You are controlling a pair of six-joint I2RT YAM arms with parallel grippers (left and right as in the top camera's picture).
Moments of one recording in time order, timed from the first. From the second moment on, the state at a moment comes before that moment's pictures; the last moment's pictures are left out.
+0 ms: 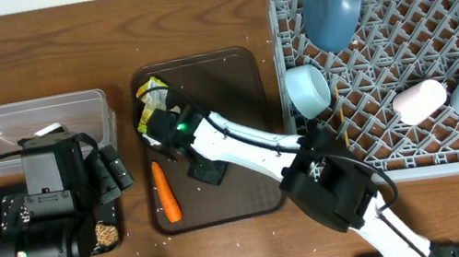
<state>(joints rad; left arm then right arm) -0.04 0.94 1.19 -1.21 -0.25 -0.33 0.94 2.32 1.84 -1.12 0.09 -0.10</state>
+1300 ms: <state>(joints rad) -0.04 0.94 1.19 -1.21 -0.25 -0.33 0.73 2.36 1.92 -1.07 -0.08 -0.21</state>
